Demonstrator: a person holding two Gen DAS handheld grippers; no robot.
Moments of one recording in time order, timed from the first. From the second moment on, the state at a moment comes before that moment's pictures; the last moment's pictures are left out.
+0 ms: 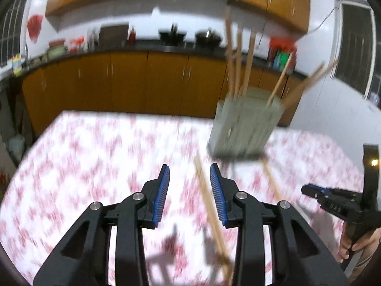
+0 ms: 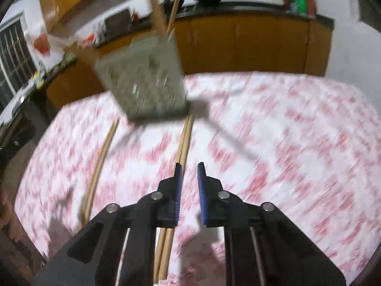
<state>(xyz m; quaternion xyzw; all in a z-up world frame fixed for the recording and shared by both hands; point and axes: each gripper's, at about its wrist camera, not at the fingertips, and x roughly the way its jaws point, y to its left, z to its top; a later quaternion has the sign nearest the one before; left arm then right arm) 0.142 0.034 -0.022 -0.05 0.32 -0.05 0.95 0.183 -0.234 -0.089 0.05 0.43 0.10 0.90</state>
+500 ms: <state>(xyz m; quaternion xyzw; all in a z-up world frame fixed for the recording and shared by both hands) 0.134 0.020 -0.079 -0.06 0.39 -0.07 0.92 0.180 -0.215 -0.117 0.03 0.46 0.10 0.88</state>
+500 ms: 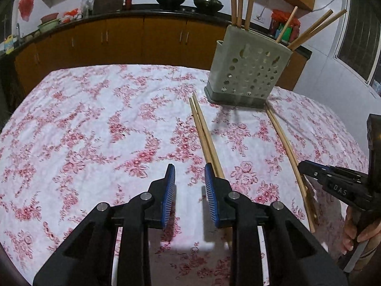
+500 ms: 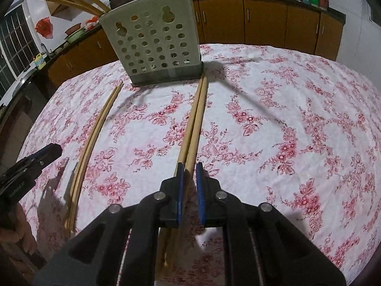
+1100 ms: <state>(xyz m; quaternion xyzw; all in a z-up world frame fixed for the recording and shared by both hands) 0.133 0.002 -0.091 -0.05 0.42 -0.10 0.90 0.190 -0.249 -0.118 0.03 0.45 0.03 0.89</state>
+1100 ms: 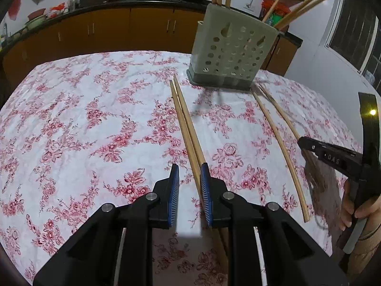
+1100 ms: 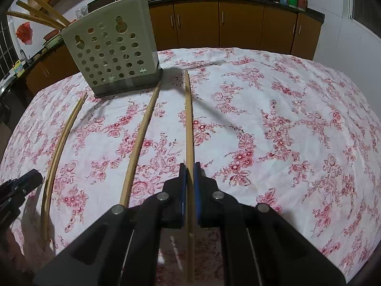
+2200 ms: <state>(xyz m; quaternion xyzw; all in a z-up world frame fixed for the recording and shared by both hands) 0.164 0.041 -0.099 -0.05 0.43 -0.02 0.90 0.199 -0.259 -0.122 0.02 0.43 0.00 0.90</state>
